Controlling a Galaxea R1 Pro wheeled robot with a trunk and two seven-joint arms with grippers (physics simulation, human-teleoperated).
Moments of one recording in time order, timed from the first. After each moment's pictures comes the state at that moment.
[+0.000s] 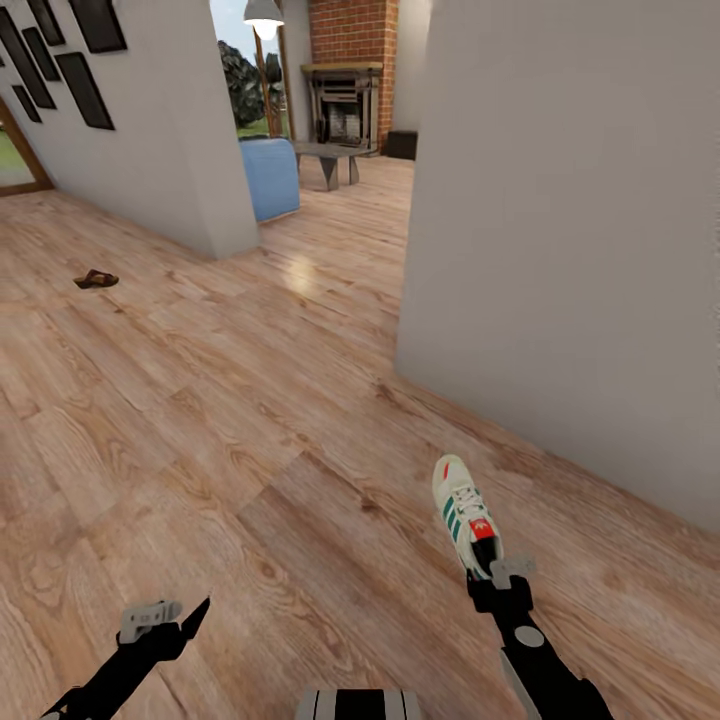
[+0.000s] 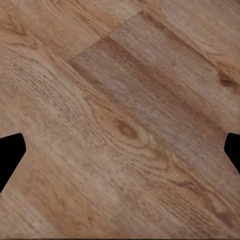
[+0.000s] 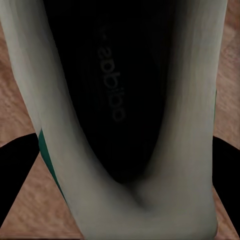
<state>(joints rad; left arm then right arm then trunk) -0.11 0.10 0.37 -1.03 0.11 0.00 -0.53 -0.42 -0.02 0.00 -0.62 0.12 -0.09 -0.14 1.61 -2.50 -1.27</state>
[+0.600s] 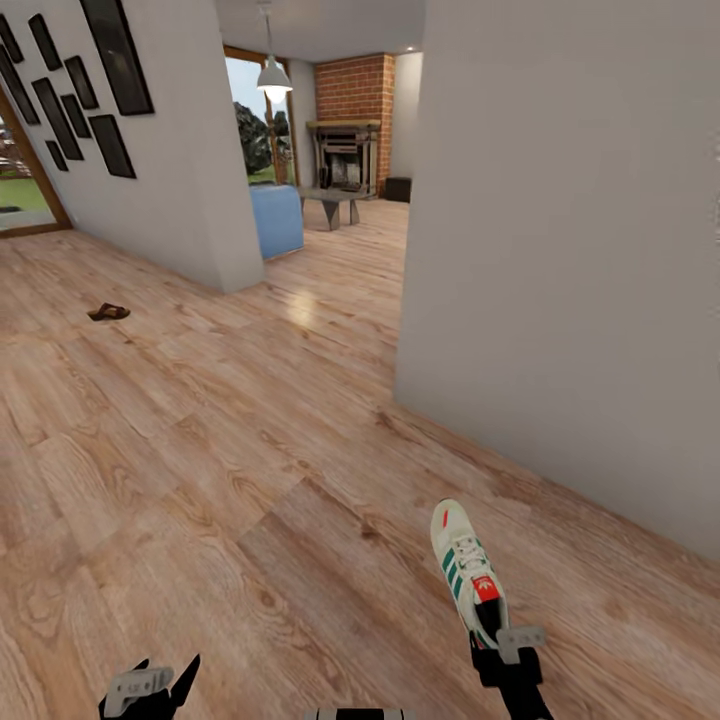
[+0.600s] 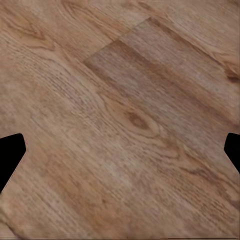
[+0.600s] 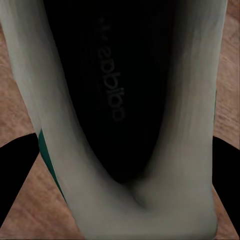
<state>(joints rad) -0.04 0.10 0.37 -0.82 0.10 -0.28 -0.50 -0.40 -0.02 0.00 -0.26 0.13 -0.45 -0.13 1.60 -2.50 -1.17</state>
